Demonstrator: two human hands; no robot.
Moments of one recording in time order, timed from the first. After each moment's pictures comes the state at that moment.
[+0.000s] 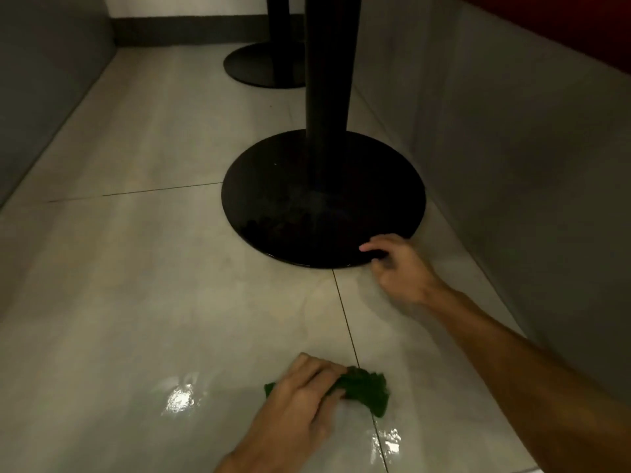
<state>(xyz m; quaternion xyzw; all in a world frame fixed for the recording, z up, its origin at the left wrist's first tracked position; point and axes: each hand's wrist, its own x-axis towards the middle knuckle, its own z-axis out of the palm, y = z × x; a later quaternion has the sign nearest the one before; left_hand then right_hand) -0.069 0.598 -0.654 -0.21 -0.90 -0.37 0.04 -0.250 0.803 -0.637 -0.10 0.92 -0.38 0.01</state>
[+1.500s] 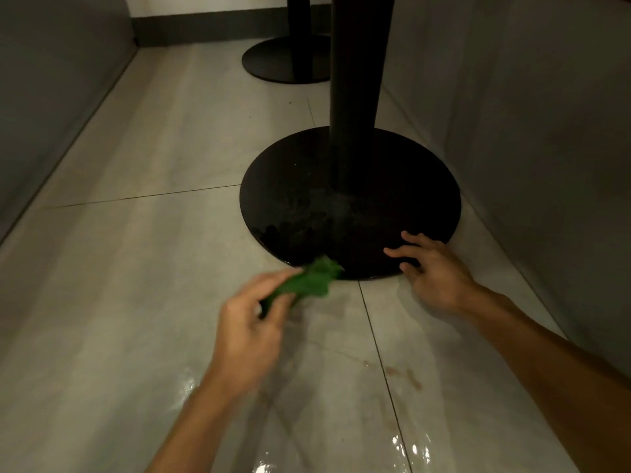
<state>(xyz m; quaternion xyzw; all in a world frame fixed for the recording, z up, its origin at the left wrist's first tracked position) -0.159 0.542 -0.613 0.00 -0.82 -0.55 0.15 -0.276 0.807 -0.647 -0.11 0.95 -0.27 0.08</state>
